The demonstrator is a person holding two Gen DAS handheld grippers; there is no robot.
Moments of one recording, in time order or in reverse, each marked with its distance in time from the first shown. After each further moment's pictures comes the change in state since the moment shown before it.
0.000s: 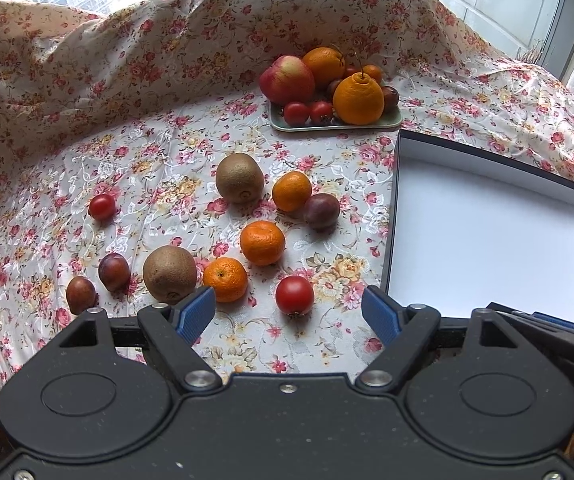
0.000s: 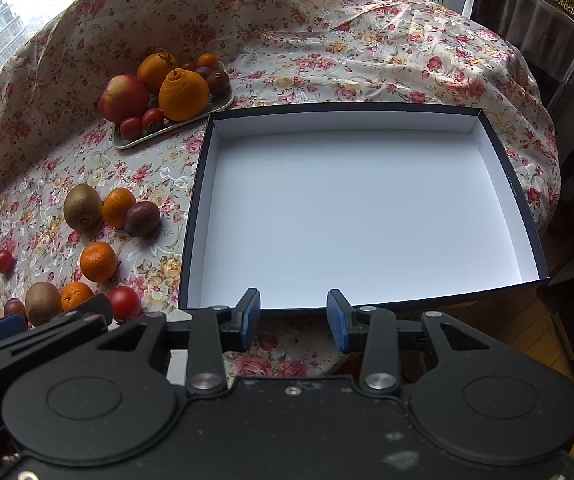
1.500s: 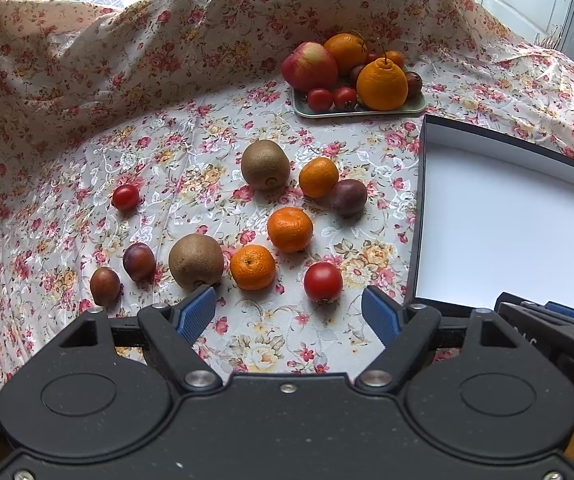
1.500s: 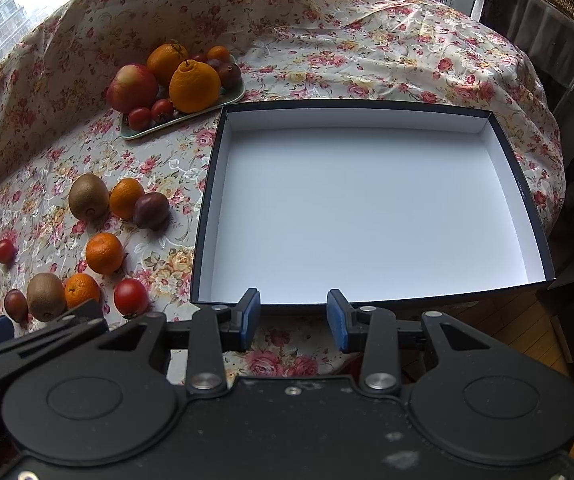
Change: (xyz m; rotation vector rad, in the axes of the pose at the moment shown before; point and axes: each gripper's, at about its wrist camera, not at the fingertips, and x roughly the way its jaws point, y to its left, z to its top) left arm 0.004 0.006 -0.001 0.009 0.042 0.063; right arm 0.001 0.011 -0.002 -0.030 0.004 0.000
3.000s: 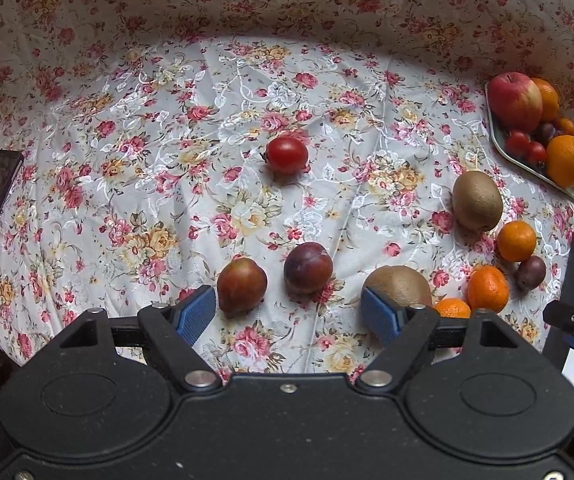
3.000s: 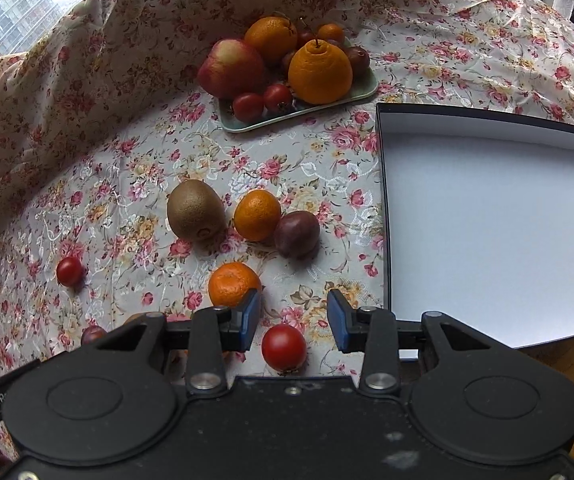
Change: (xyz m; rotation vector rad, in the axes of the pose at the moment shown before) left arm 0.078 0.189 0.026 -0.377 0.195 -0.003; right arm 0.039 0.101 0.046 -0.022 0.099 0.150
